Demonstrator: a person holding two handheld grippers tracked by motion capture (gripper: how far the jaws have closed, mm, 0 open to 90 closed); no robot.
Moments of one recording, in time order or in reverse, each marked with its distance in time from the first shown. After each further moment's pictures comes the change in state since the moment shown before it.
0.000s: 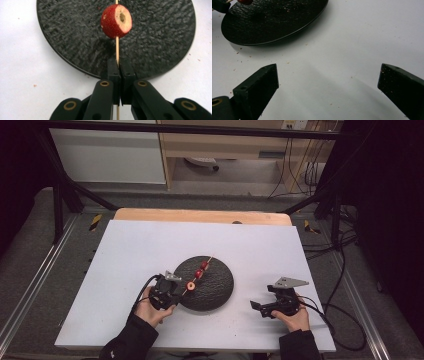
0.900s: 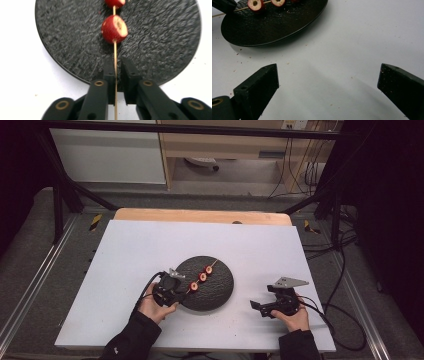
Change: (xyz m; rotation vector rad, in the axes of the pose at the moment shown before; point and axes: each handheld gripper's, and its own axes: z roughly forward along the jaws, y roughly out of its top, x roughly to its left) left arm 0.001 0.006 0.001 -0.003 -0.009 0.047; right arm 0.000 0.000 0.001 -0.006 -0.001 0.008
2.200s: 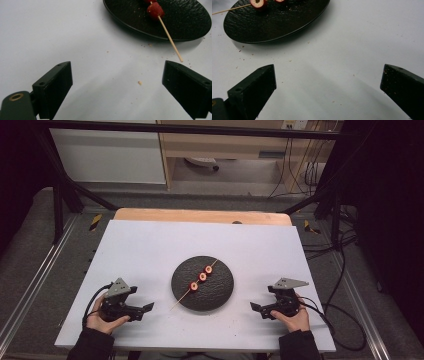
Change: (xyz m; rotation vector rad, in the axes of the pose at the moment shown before) left arm 0.086 -0.103 -0.042 -0.306 -0.023 0.027; right arm 0.002 -0.001 -0.002 0.013 0.007 -0.009
